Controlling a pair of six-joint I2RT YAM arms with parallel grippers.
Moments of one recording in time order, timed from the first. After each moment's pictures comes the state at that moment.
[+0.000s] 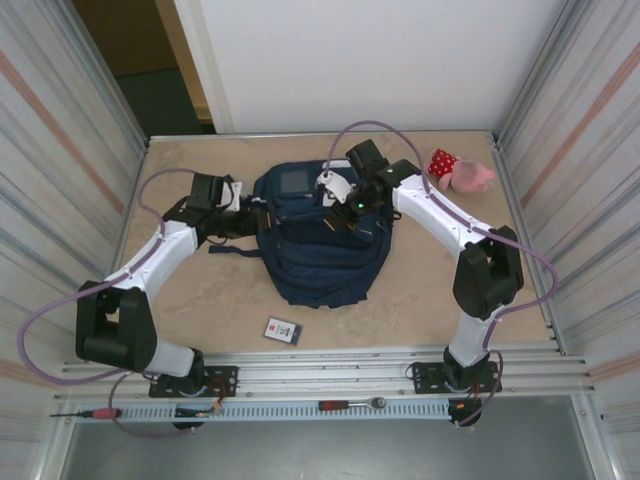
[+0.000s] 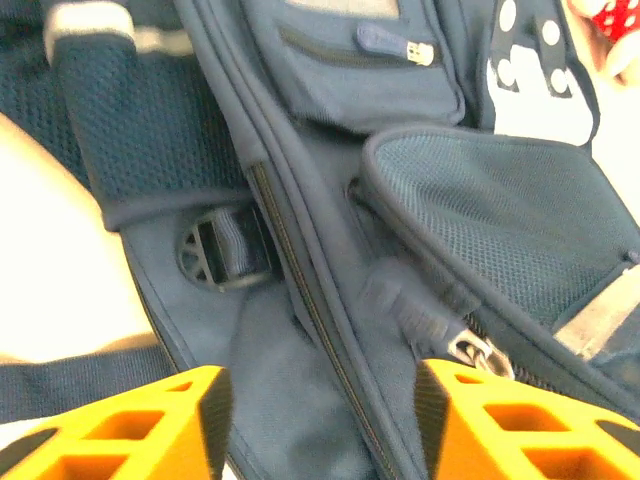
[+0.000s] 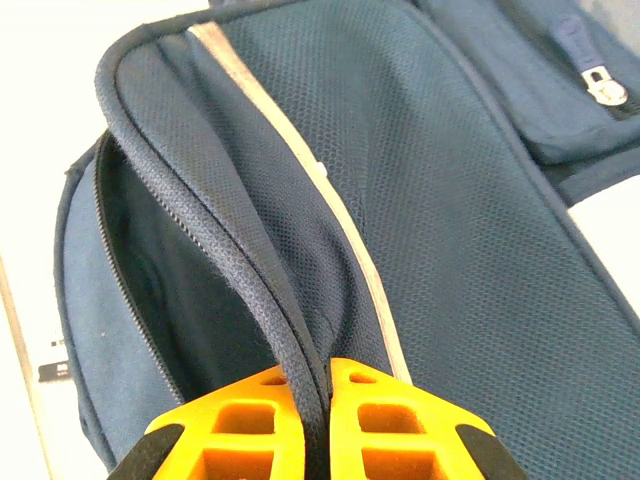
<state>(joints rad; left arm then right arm) -0.22 1.42 1.02 -0.48 0.42 -0.32 0.54 1.80 1.60 -0.87 -0.47 -0.35</state>
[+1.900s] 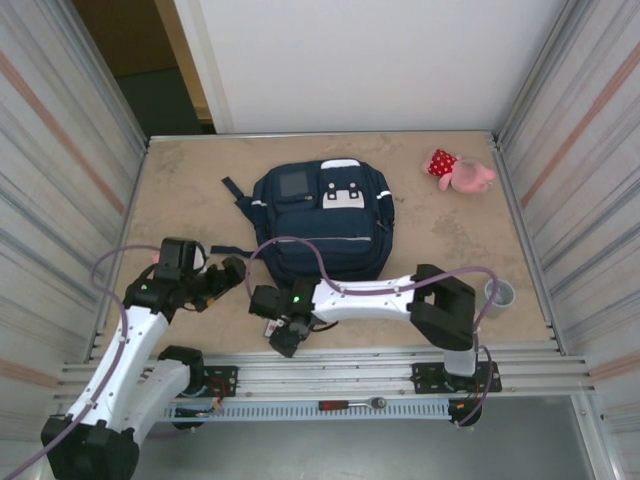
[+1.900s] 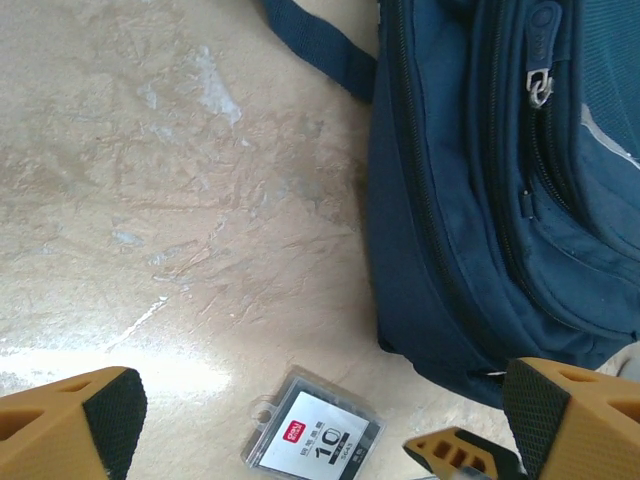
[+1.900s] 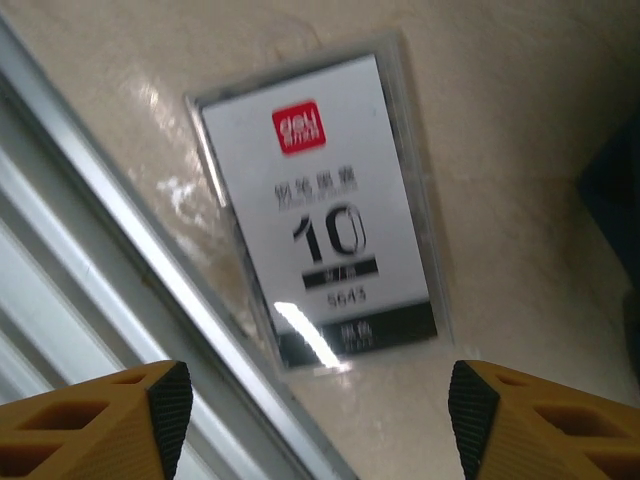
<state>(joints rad) -0.18 0.77 0.64 -0.86 0.31 -0.72 1.34 1.92 1.39 -0.83 0.05 0.33</state>
